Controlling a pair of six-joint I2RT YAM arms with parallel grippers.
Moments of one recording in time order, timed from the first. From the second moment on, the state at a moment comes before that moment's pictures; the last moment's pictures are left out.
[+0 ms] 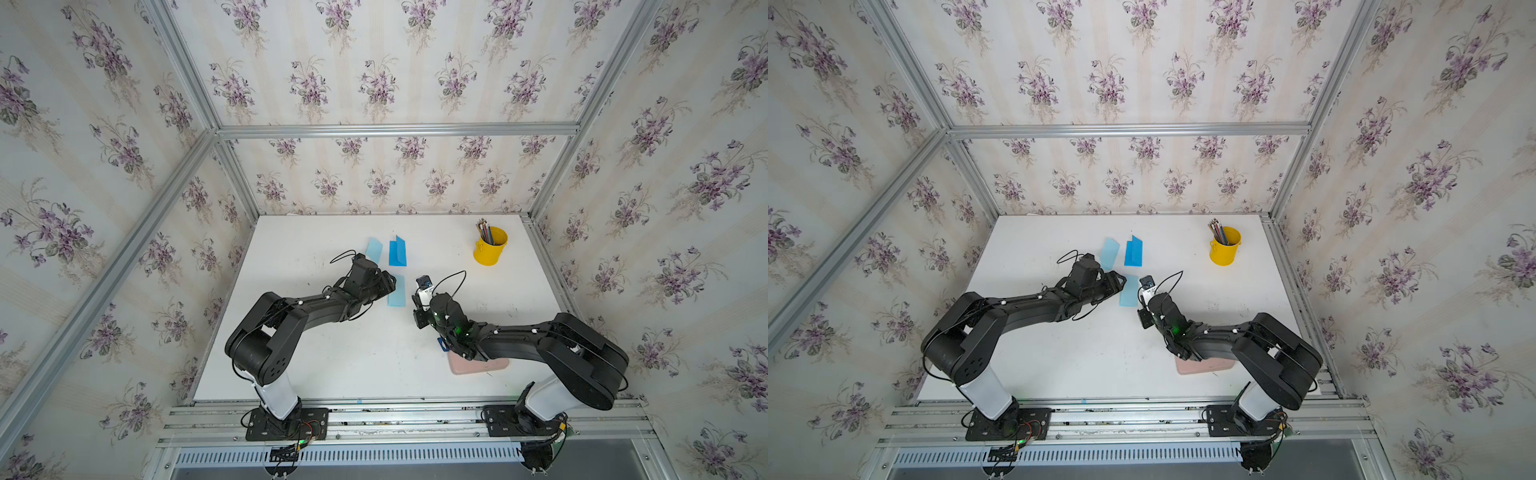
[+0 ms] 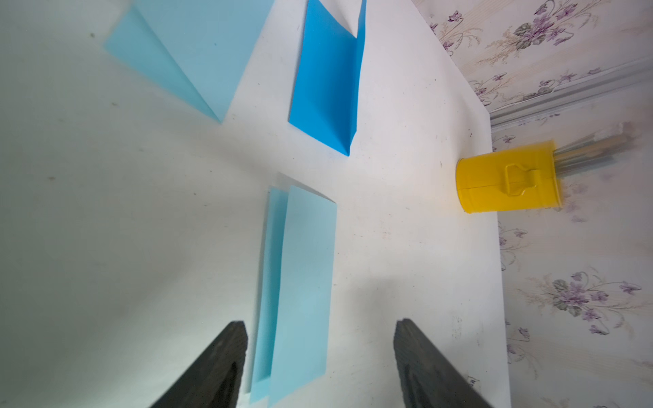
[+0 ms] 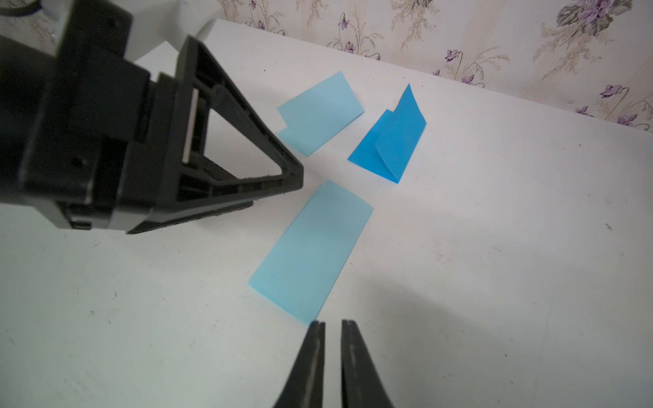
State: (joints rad) left arm -0.55 1.70 0.88 0.15 0.05 -0.88; right arm 0.85 1.55 0.56 0.53 0.30 0.12
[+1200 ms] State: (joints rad) left arm -0.03 1.43 0.44 0.51 -0.06 0.18; right arm 0.07 1.54 0.20 1.20 0.27 0.05
